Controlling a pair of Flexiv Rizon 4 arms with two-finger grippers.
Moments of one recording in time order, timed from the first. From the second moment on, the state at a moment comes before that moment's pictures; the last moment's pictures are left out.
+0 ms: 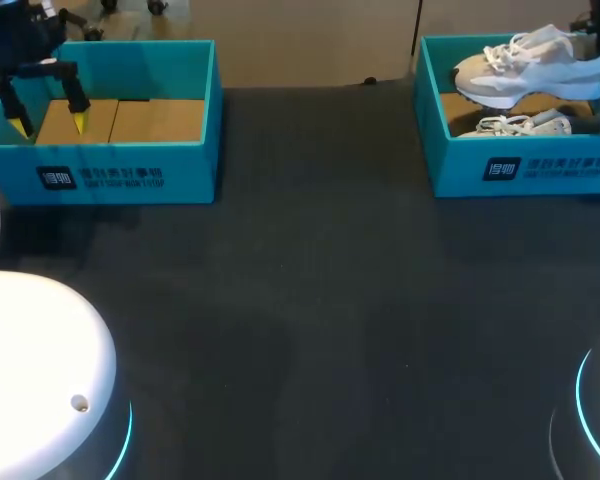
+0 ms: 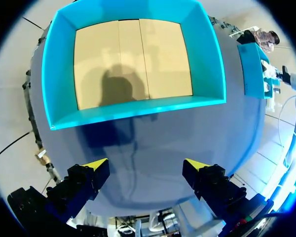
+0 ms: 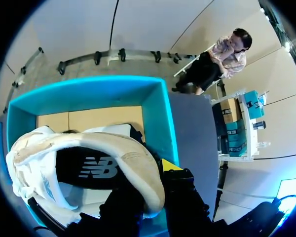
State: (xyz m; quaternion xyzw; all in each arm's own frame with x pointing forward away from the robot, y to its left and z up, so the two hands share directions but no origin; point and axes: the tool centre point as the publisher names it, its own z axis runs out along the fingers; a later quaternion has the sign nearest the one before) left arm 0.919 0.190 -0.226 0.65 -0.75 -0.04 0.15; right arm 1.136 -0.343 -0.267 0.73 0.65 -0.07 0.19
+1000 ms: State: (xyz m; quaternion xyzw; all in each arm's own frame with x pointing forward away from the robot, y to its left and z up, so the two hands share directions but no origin) left arm 0.919 0.190 -0.226 0.65 -0.75 -0.04 0.15; right arm 1.163 -0.344 -0.284 0.76 0.61 -0.08 0.20
